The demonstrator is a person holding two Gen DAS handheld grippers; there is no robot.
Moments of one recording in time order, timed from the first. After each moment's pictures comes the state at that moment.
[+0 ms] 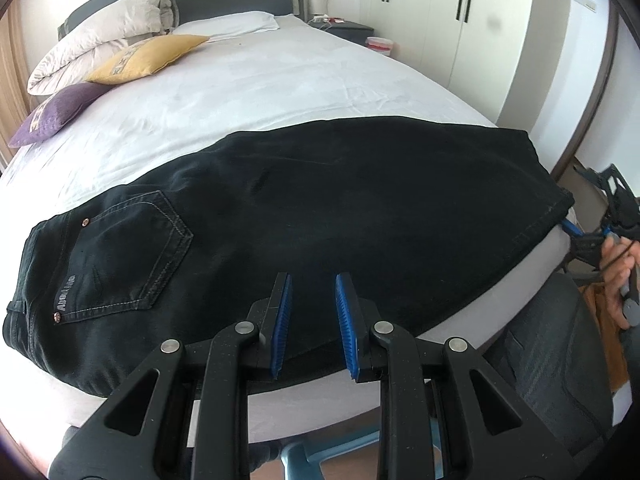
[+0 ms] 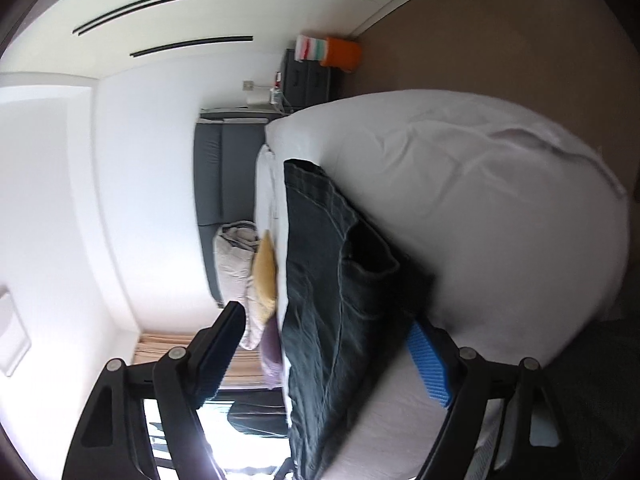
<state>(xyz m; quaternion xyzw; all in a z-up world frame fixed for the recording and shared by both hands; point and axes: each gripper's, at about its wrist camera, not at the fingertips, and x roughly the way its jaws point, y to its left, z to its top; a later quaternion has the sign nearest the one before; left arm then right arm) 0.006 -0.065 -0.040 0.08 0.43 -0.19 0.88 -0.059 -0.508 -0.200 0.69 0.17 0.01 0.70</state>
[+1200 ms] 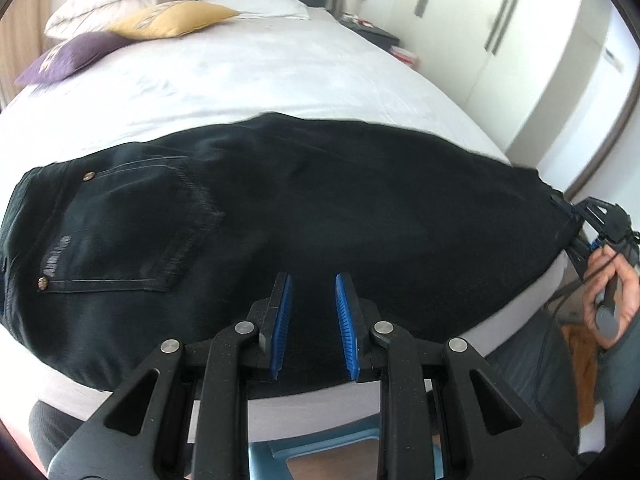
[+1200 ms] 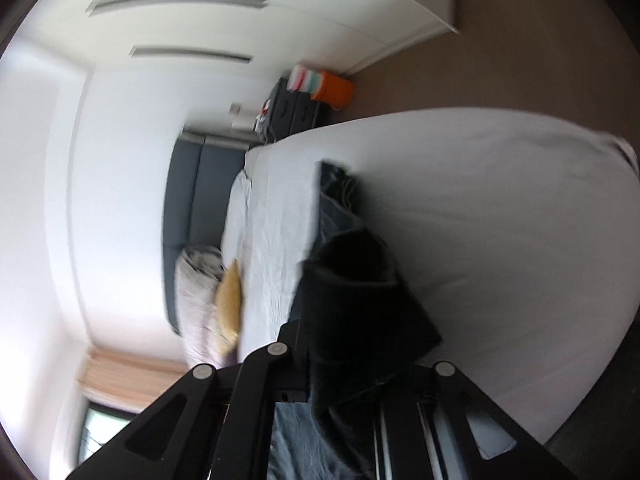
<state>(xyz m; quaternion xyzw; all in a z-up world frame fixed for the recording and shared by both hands) 0.033 -0.008 -0.048 -0.03 0.45 -0.17 0.87 0.005 -0.456 -0.133 0.61 0.19 -0.10 0.76</state>
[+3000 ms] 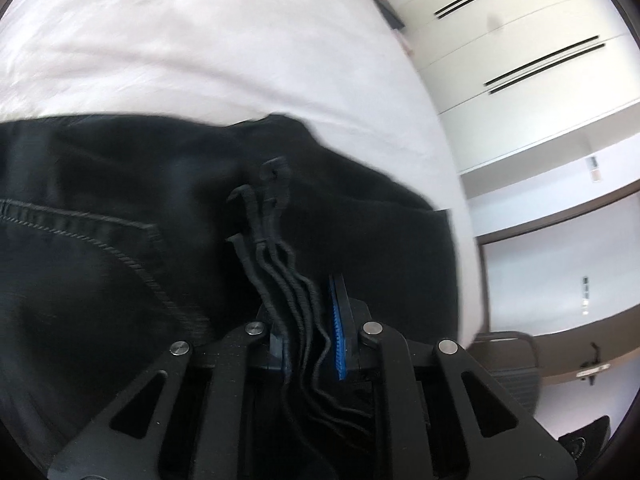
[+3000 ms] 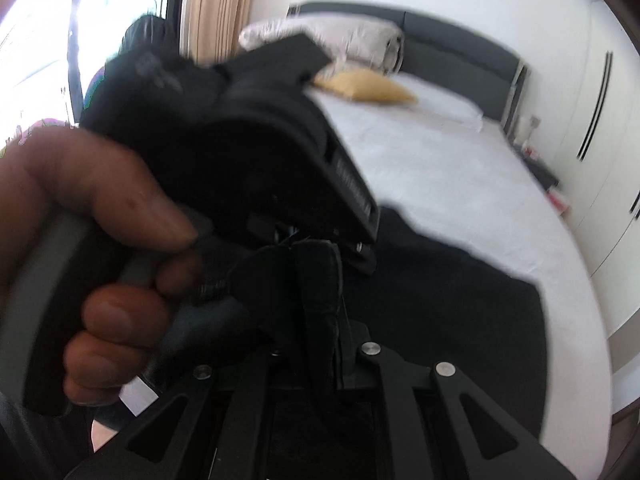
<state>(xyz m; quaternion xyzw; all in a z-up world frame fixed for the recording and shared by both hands) 0.195 0.051 -0.071 -0.21 0.58 -0.26 0.75 0.126 -0.036 -0.089 -0.12 0.39 0.11 0.91</state>
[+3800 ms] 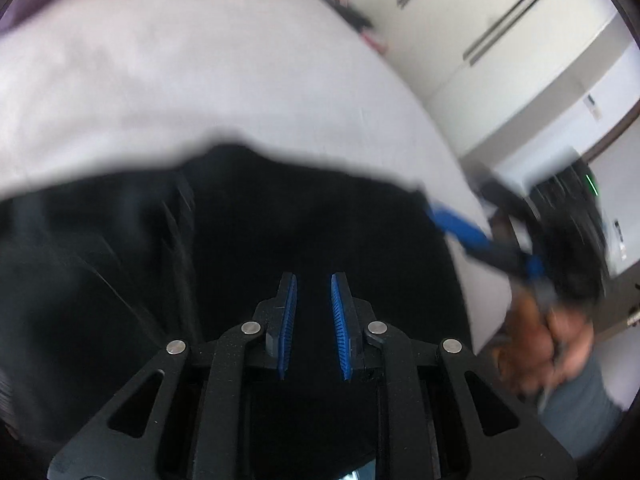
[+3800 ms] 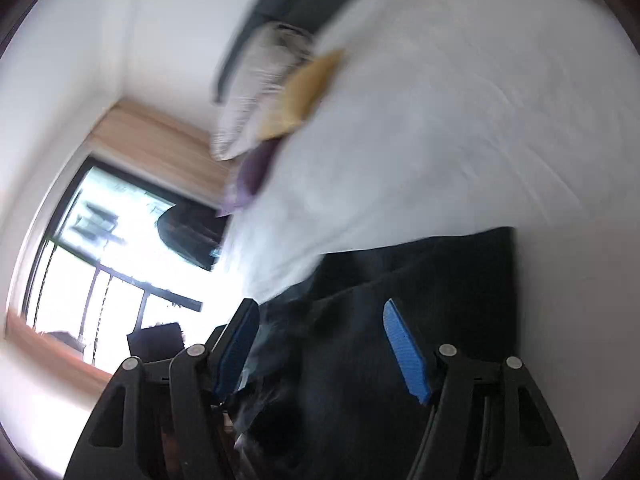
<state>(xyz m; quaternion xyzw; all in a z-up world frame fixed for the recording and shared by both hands) 0.145 -0.011 -0.040 -0.10 0.53 -0.29 0.79 0.202 -0.274 -0.110 0.41 0.41 0.19 0.79</state>
